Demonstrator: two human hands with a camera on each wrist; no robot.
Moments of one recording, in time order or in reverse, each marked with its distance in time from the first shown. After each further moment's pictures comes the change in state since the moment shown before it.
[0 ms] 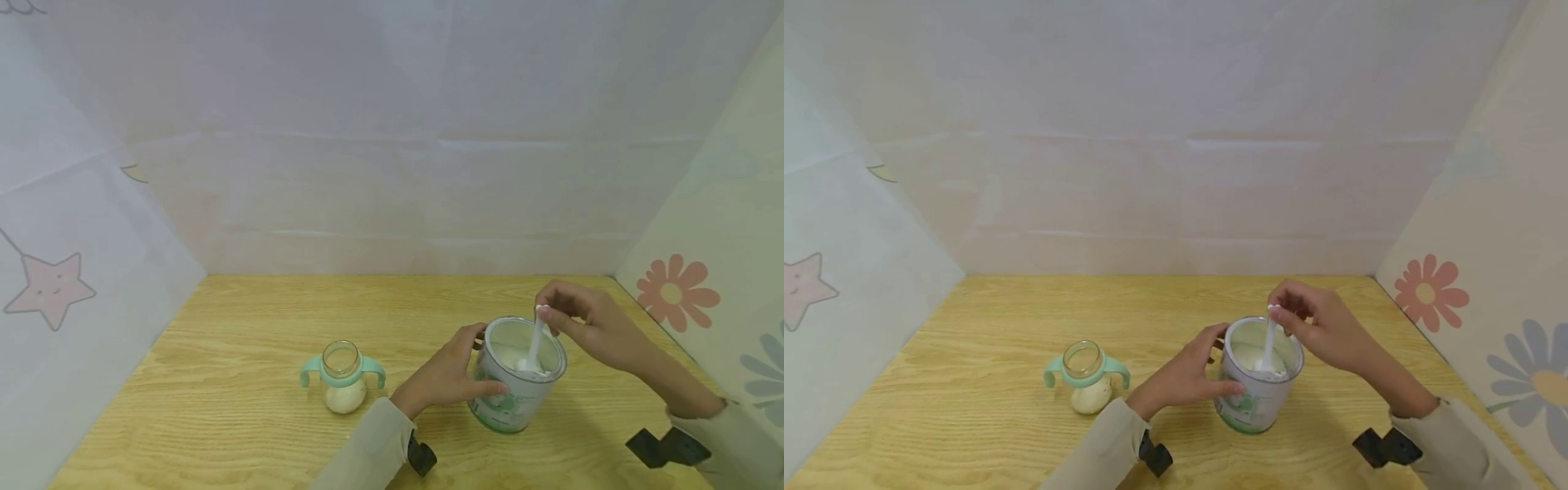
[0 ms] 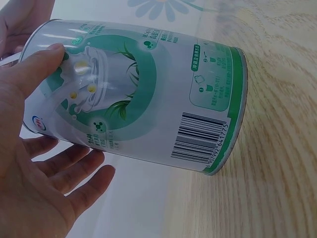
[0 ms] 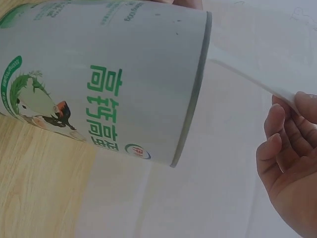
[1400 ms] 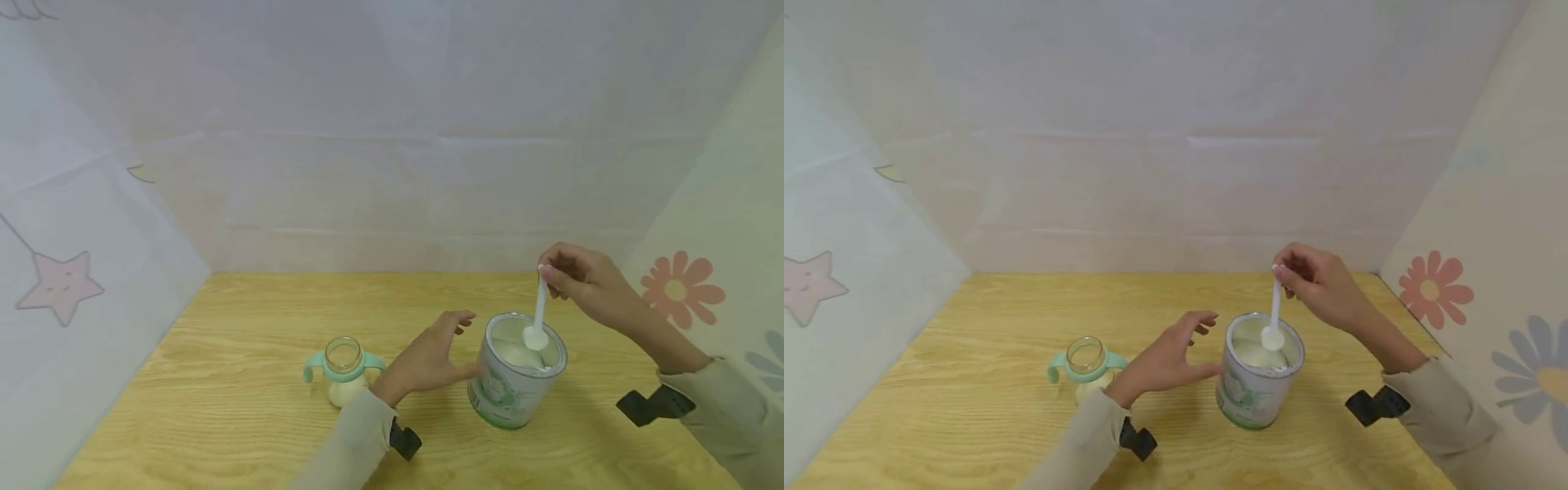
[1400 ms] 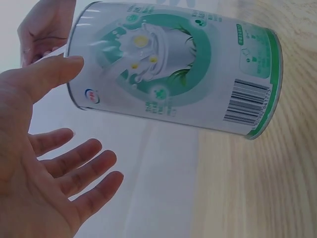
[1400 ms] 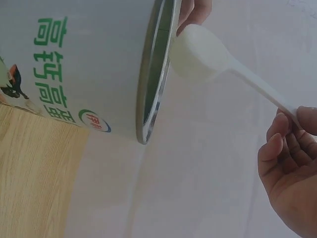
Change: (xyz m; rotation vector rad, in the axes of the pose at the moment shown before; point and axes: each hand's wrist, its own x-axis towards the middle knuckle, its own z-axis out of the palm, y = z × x) left_hand -0.017 0.013 -0.032 0.158 0.055 -0.018; right_hand 0.030 0.007 -0.016 -0.004 0.074 0.101
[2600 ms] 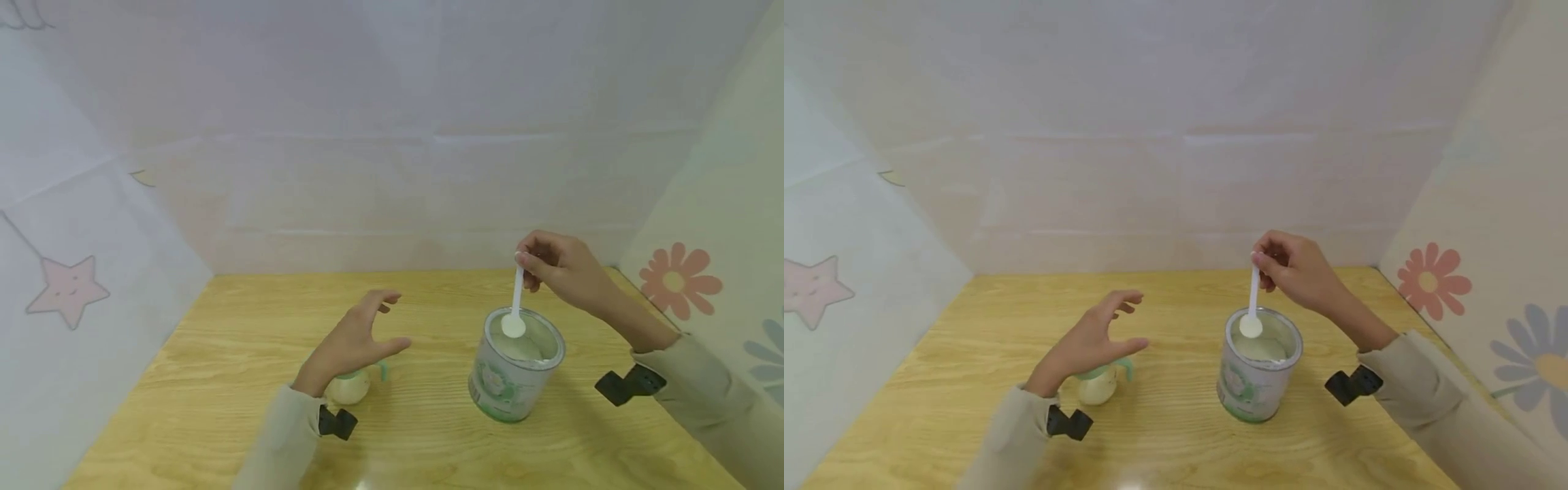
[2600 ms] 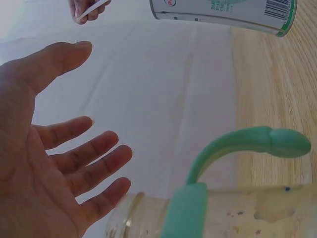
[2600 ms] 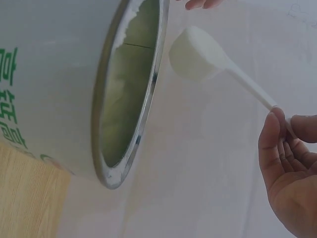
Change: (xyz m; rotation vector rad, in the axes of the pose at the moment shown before) left_hand -0.059 -0.020 -0.078 0.050 0.145 -0.044; right_hand 0.017 -0.010 0.015 0.017 -0.005 0.087
